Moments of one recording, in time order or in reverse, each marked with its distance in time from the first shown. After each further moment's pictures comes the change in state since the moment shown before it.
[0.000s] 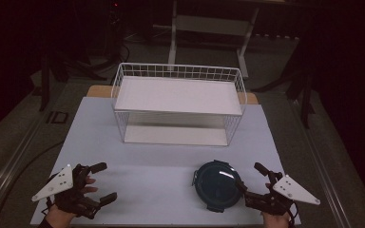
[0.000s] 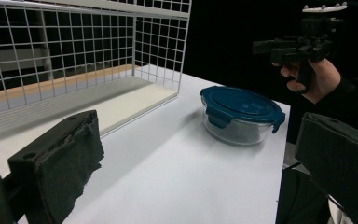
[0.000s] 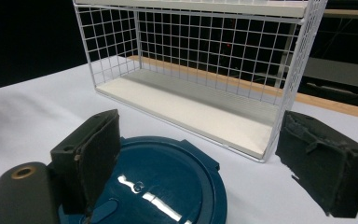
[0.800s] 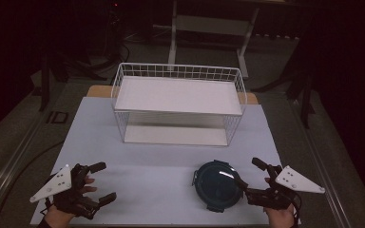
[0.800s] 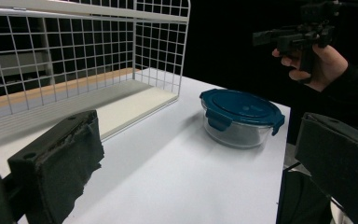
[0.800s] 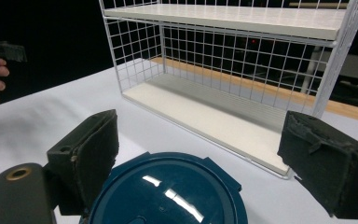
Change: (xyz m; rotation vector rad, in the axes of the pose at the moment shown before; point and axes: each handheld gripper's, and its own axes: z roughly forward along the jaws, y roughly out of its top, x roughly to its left) left arm -0.001 0.003 -0.002 -0.010 -0.001 0.009; right arm -0.002 0.030 0.002 0.026 0.108 0.022
